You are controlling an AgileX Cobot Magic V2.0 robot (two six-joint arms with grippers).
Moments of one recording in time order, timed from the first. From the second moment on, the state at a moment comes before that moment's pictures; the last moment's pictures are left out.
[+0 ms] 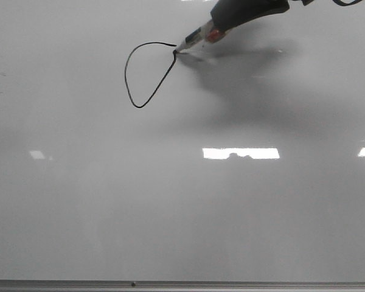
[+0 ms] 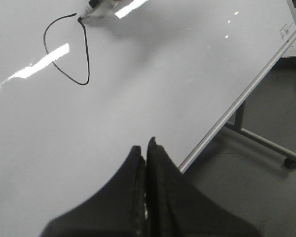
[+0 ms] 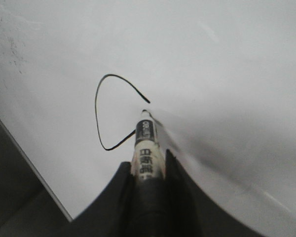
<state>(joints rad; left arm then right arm) -0.52 0.56 -0.48 -0.56 0.48 0.81 0.23 1.59 -1.27 1.00 0.62 -0.96</state>
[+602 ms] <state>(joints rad) -0.52 0.56 -0.48 -0.56 0.48 0.81 0.24 1.61 -1.06 0.97 0.62 -0.96</state>
